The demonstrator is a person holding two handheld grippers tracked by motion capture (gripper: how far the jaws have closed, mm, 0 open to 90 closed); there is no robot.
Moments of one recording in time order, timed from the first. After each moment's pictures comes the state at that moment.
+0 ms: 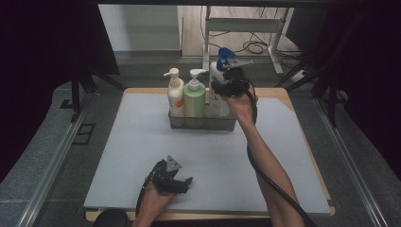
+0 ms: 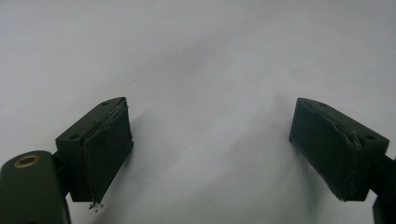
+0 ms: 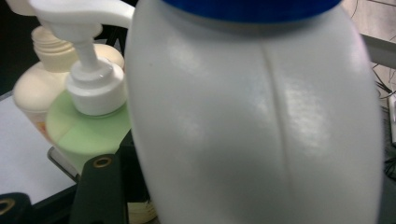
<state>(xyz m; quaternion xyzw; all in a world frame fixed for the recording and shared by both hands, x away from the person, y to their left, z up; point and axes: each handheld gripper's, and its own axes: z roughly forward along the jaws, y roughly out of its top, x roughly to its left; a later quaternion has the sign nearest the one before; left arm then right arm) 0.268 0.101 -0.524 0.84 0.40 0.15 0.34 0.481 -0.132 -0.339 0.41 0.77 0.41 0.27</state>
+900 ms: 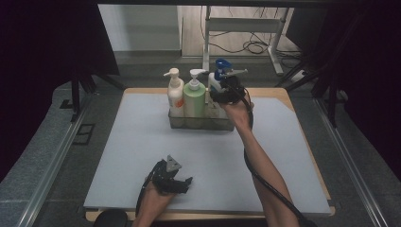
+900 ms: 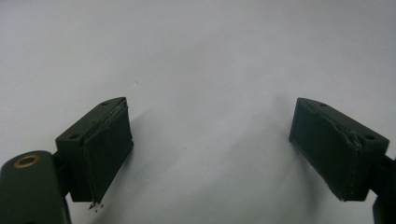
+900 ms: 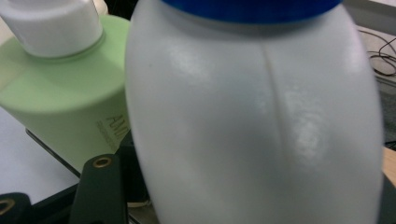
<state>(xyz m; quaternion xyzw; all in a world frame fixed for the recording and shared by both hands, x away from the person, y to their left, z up) 0.268 0.101 -0.524 0.84 0.40 0.15 0.34 0.491 -0.129 -0.379 0.42 0.78 0.39 0.24</state>
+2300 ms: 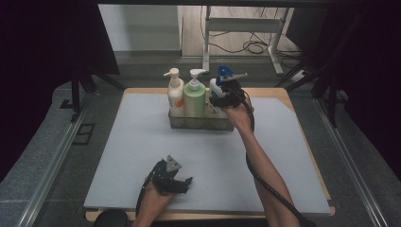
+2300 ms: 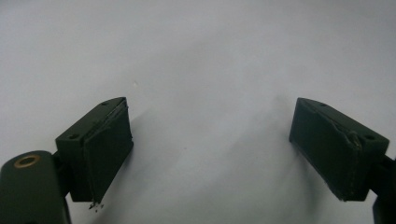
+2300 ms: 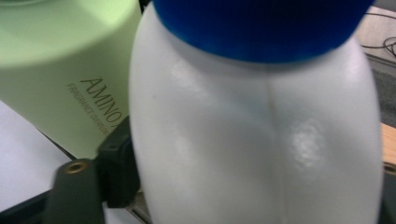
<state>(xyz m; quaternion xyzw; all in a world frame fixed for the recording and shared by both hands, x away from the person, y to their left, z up) 0.268 0.101 -0.523 0.84 0.40 0.15 0.34 0.497 -0.135 -0.399 0.42 0.79 0.38 0.21</state>
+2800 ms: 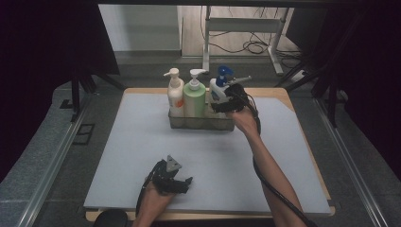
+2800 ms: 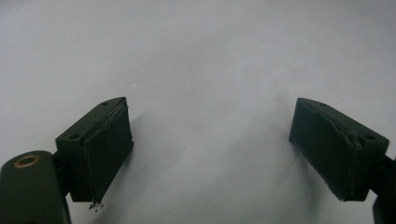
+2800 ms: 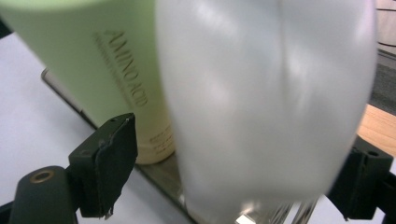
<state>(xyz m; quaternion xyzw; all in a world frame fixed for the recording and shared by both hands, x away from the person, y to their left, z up) 0.268 0.101 -0.524 0.84 0.40 0.15 0.34 0.485 -0.148 -0.402 0.40 0.82 0.38 0.18</state>
